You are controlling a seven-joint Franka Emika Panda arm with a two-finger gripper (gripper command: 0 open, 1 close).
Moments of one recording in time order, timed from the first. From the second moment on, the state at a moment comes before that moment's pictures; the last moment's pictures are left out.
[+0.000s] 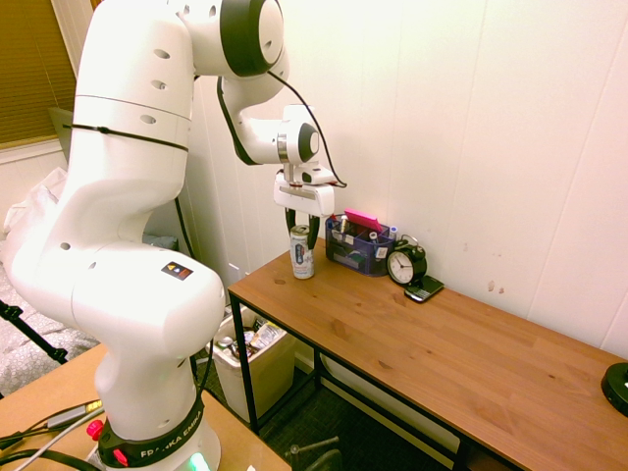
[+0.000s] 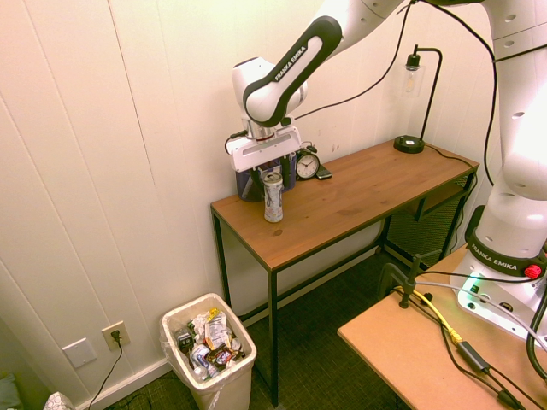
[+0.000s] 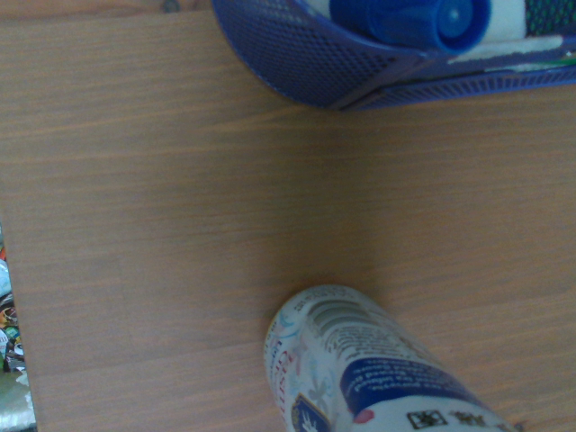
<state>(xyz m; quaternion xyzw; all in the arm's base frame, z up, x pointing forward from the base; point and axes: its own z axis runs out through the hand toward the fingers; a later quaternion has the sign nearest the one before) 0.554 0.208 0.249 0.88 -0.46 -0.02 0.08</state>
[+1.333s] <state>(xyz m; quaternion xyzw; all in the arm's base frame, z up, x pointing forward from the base) 0.498 0.420 0.382 0.93 -0.37 0.02 0.04</state>
